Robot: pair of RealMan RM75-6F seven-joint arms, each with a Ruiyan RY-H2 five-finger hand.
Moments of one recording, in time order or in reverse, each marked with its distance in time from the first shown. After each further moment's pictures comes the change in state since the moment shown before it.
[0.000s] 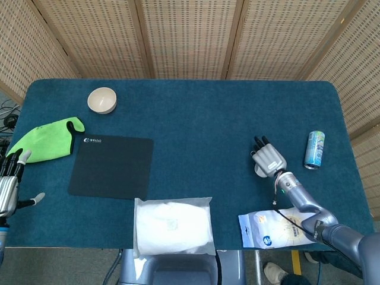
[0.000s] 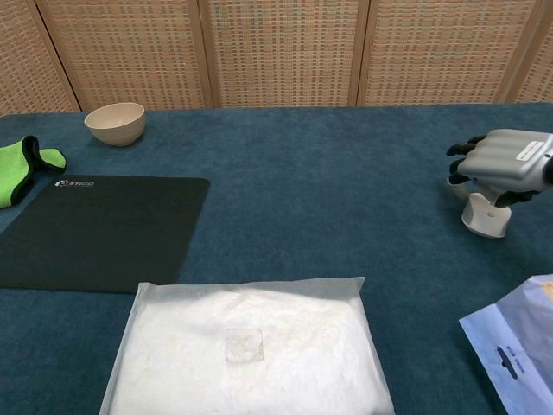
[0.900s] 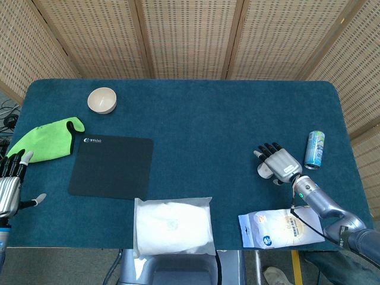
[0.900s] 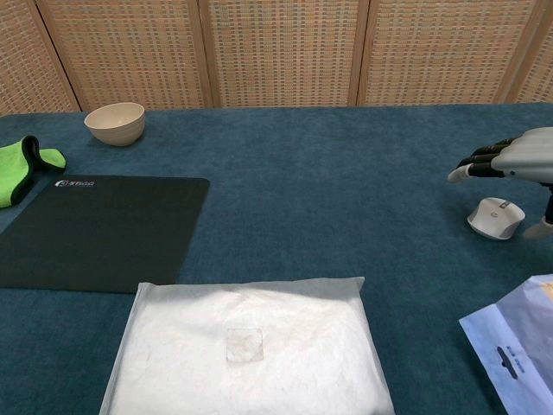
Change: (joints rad) left arm -0.005 -0.004 0.005 -0.006 -0.005 -0.007 0.027; right arm -0.012 0.163 -0.080 -0.119 -0.157 0.024 0.397
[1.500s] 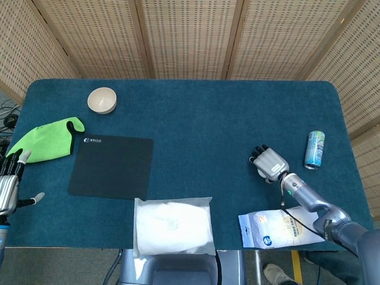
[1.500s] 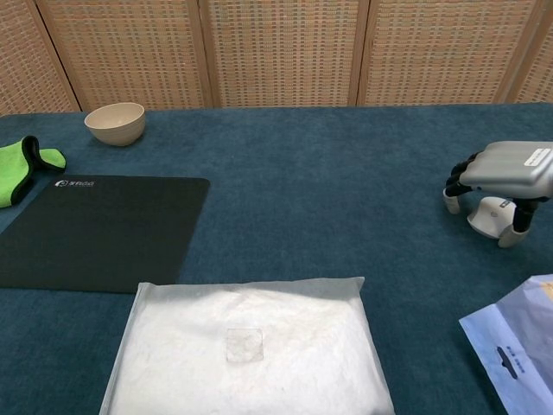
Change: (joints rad) left arm -0.010 0.002 -0.010 0.013 -0.039 -0.033 -0.013; right arm 0.053 -0.155 -0.058 0.235 -0.091 0.032 0.063
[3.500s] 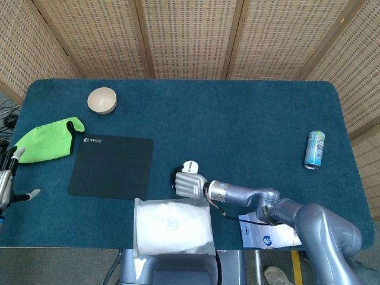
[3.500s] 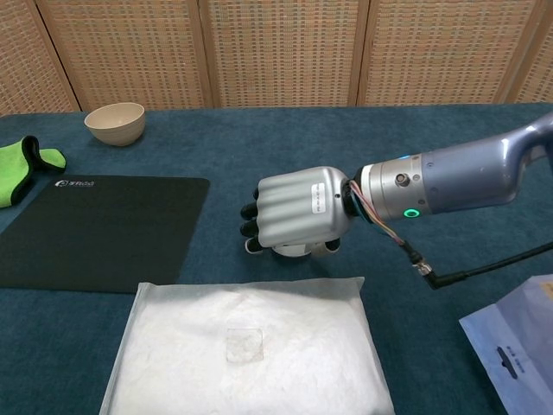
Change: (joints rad) left arm -0.031 0.019 -0.019 0.058 -0.065 -0.100 -0.111; right arm 0.420 -0.185 -0.020 -0.105 -0.277 -0.012 -0.291
